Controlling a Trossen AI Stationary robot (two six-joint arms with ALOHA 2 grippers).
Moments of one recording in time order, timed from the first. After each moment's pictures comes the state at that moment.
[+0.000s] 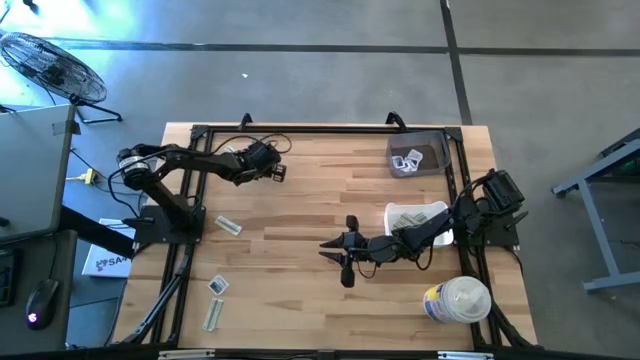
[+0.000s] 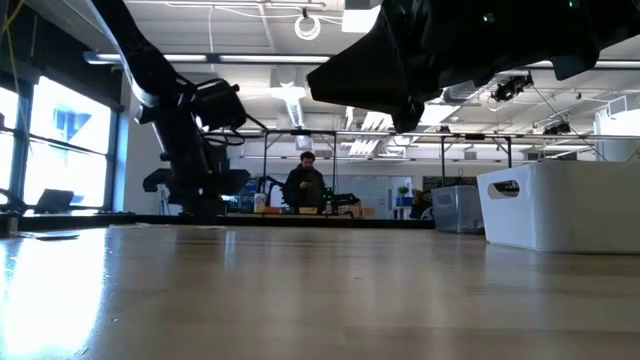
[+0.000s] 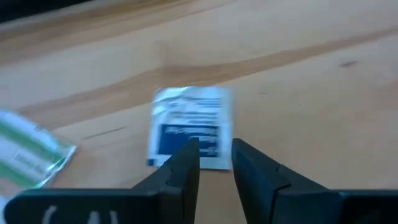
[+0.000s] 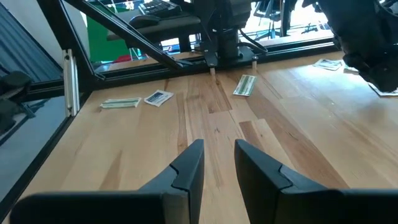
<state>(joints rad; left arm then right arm) 0.50 1.58 0.68 -0.12 -0.46 -0.66 0.37 1.79 0.77 0.79 0.42 0.26</state>
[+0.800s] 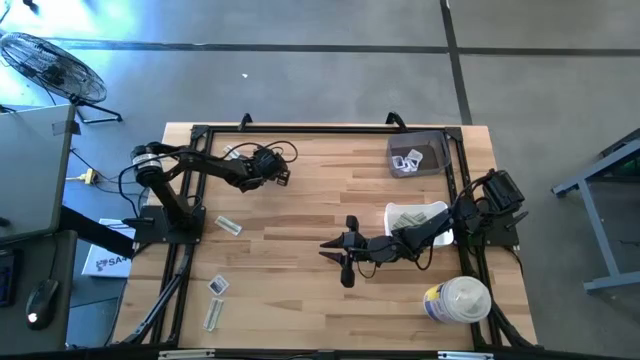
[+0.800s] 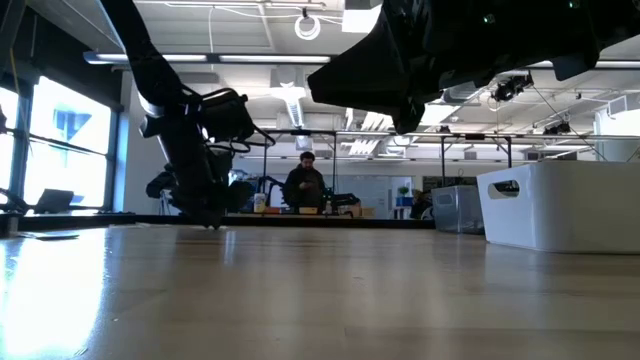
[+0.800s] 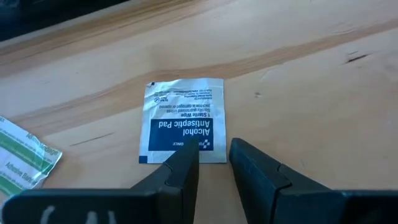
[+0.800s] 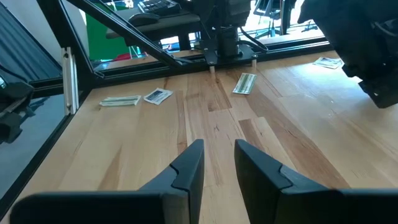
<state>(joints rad) 0.44 1.70 0.68 -0.05 -0.59 -0.69 0.37 1.79 0.77 0.78 0.42 0.26</state>
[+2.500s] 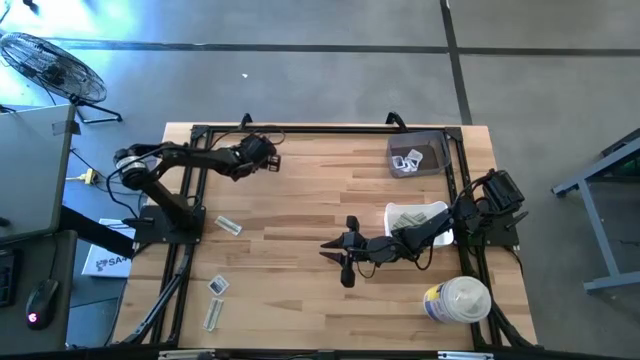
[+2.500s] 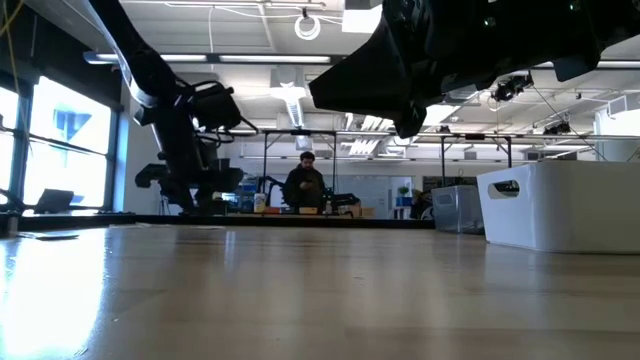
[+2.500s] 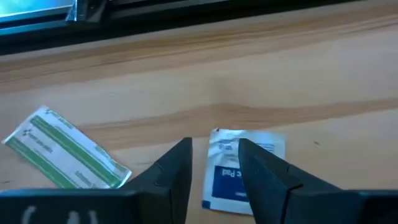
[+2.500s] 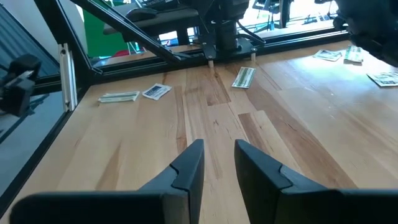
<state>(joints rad) 0.58 1.56 0.68 -0.12 -0.54 -0.69 0.37 1.78 0.77 0.76 0.42 0.29</state>
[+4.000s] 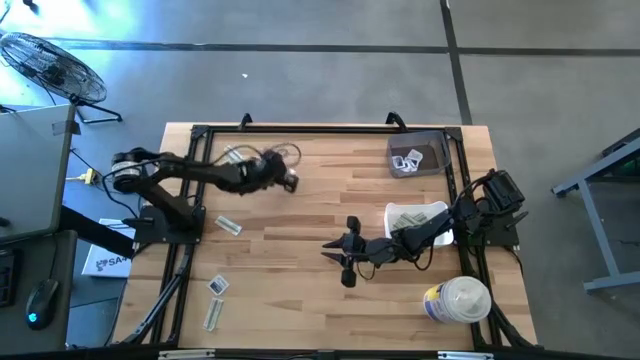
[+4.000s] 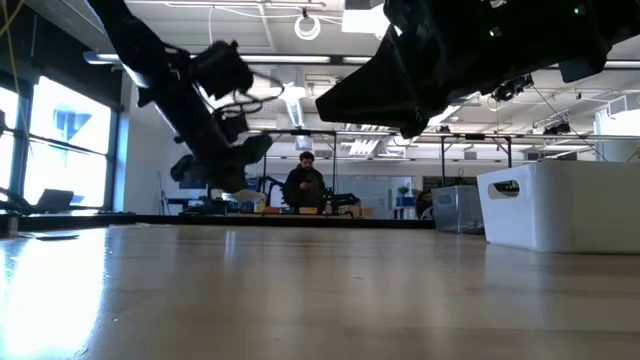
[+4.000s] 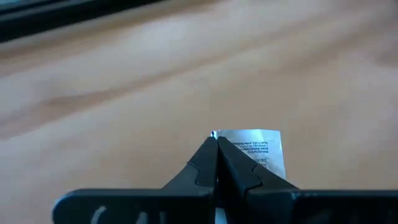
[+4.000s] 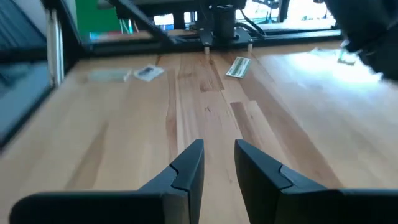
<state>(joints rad) 0.29 1.51 0.67 0.03 -0.45 -0.65 0.38 1.78 0.77 0.70 0.43 0.23</state>
